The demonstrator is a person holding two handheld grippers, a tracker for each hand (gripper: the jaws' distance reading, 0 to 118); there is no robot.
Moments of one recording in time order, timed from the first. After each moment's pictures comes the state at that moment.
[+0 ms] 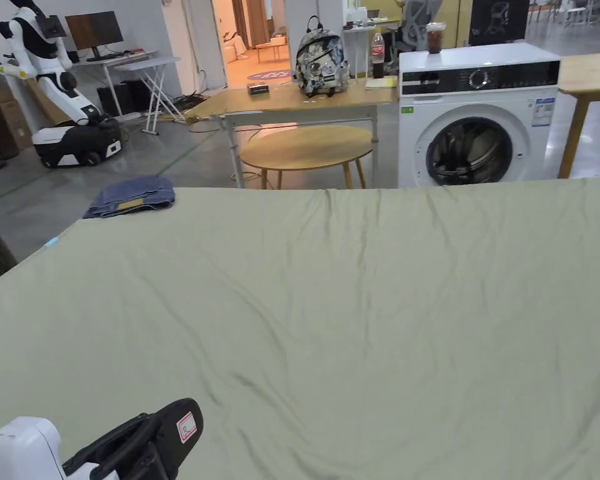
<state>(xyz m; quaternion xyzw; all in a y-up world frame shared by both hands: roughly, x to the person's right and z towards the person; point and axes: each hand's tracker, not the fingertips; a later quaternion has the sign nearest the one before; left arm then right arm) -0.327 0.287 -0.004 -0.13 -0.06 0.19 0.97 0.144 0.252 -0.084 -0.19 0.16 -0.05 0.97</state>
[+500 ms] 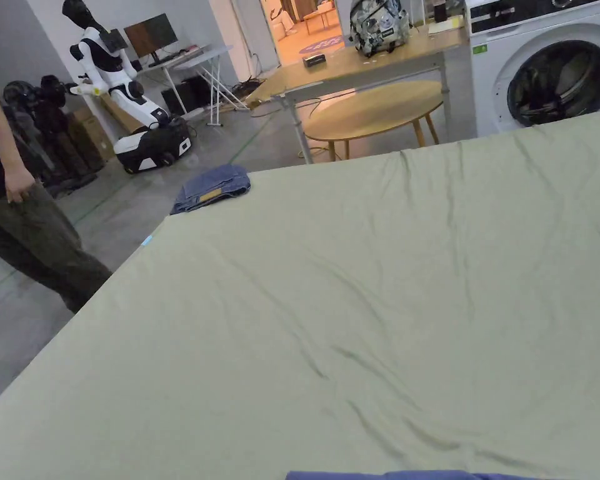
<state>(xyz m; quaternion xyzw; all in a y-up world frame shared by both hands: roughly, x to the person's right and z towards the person) -0.455 0.080 -0.027 -0.30 -0.04 0.47 0.83 0.151 0.235 -0.079 -0.24 0.16 -0.10 0.95</state>
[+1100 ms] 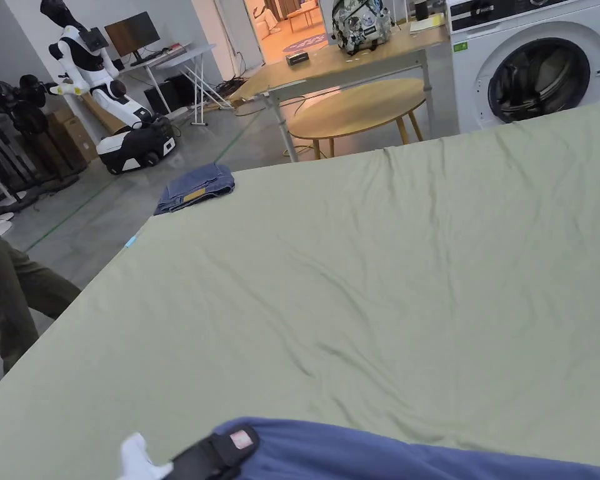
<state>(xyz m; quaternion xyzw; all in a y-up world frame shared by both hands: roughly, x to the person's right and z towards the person) -0.469 0.189 -0.039 -0.23 -0.03 0.42 0.88 0.171 0.228 -0.070 -0.25 0.14 -0.13 0.95</state>
